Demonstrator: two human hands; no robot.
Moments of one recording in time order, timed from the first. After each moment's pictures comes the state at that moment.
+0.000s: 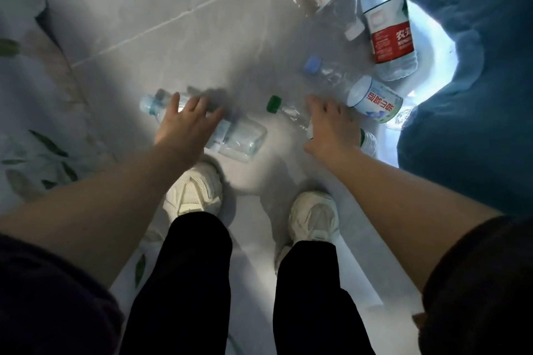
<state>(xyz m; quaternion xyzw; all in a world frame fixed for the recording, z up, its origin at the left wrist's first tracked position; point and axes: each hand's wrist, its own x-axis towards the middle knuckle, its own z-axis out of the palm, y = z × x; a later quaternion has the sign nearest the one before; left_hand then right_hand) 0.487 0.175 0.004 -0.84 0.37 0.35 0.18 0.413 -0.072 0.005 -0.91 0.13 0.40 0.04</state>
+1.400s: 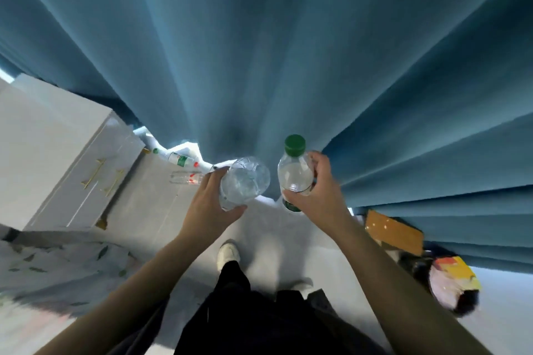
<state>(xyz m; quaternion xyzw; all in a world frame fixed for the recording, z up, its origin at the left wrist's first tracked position) 0.407 0.073 0.746 -0.76 0.45 0.28 -0.37 0.221 -0.043 0.806 -0.70 0.52 -0.17 0.46</state>
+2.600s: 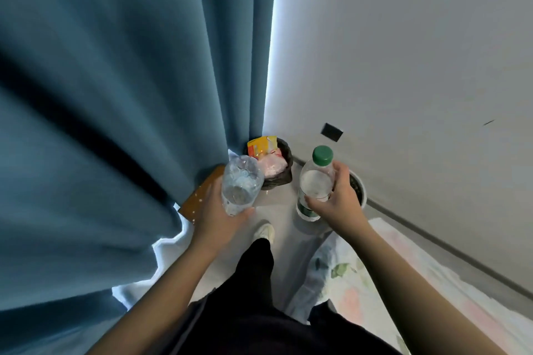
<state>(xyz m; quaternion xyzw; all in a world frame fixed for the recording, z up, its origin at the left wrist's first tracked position) -0.221 -0.033 0.786 -0.38 0.76 0.49 -0.18 -0.388 0.134 0.799 -0.23 0.83 -0.45 0.22</state>
